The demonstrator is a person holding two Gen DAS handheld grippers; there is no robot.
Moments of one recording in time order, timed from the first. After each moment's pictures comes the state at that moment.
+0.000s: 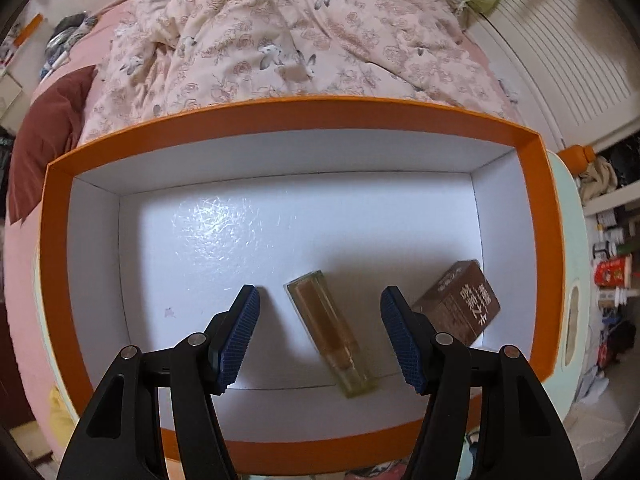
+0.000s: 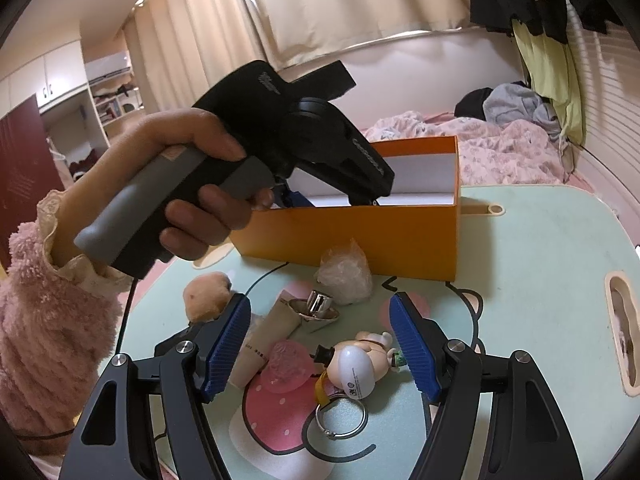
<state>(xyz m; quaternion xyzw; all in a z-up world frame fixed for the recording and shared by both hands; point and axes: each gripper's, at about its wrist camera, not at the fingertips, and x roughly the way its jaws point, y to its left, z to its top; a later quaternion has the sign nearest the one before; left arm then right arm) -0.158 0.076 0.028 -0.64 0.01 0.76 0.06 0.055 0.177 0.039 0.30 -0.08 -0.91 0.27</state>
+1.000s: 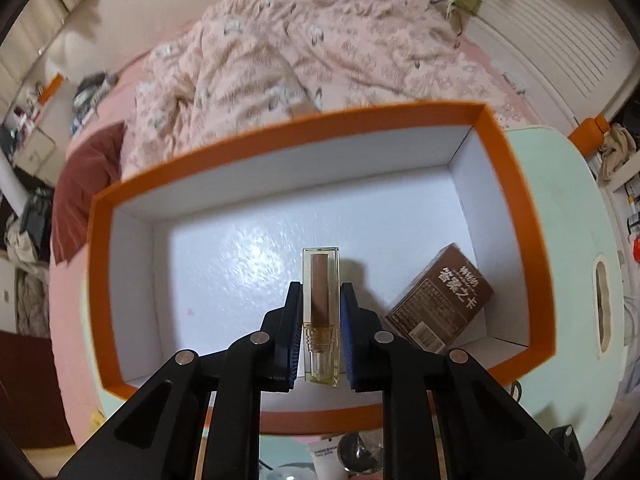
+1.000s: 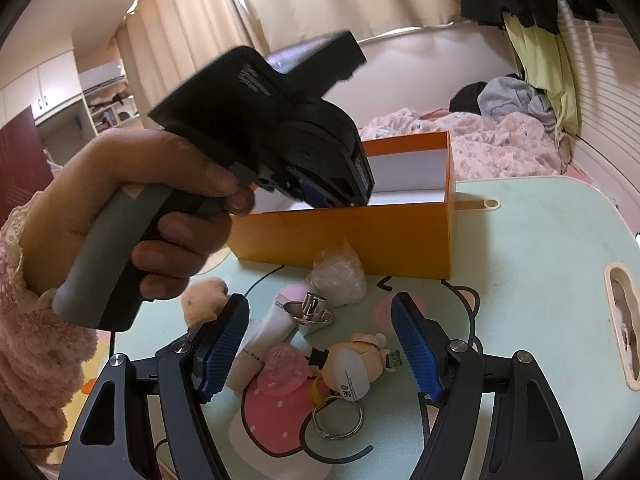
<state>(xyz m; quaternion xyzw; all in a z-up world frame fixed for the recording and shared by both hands) -0.126 0.105 0.050 -0.57 0.11 0.82 0.04 0.052 0.180 0.038 0.31 -0.09 -0.91 0.26</state>
